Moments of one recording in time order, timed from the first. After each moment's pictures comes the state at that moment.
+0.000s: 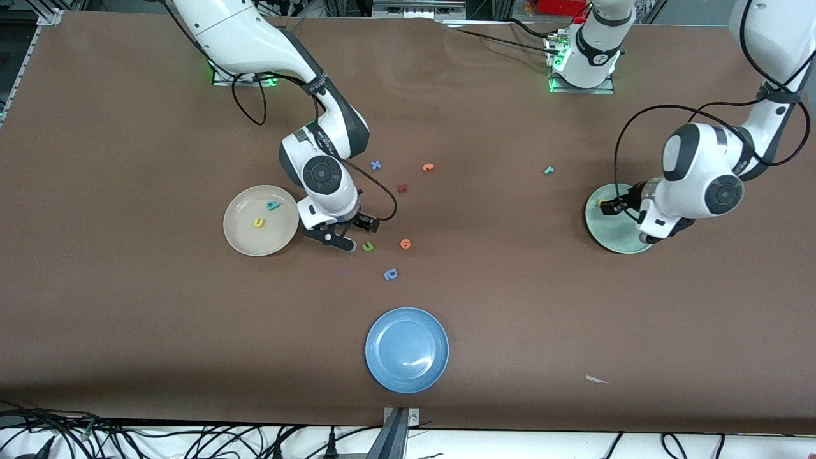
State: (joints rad) left arm 0.54 0.36 -0.54 -2.18 0.14 2.11 -0.60; right arm 0.57 0.66 0.05 -1.73 0.01 2.34 0.94
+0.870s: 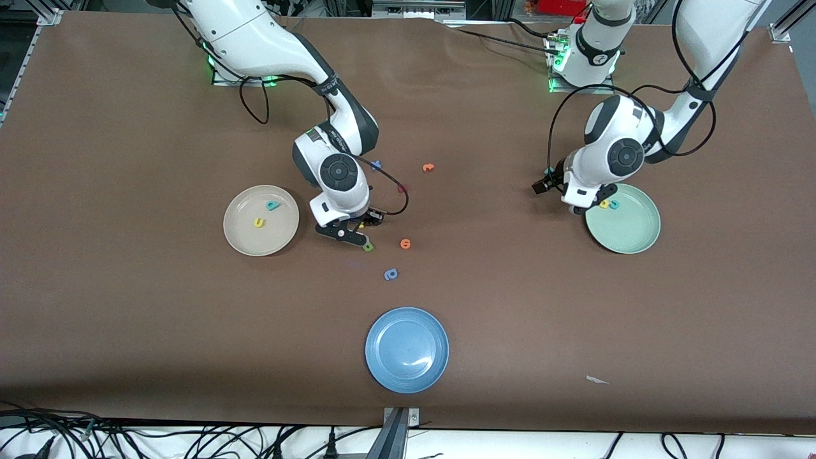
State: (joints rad) left arm 0.53 0.35 -0.76 -2.45 0.10 2.40 -0.90; right arm 0.61 0.69 0.05 -1.73 -0.02 2.35 0.94
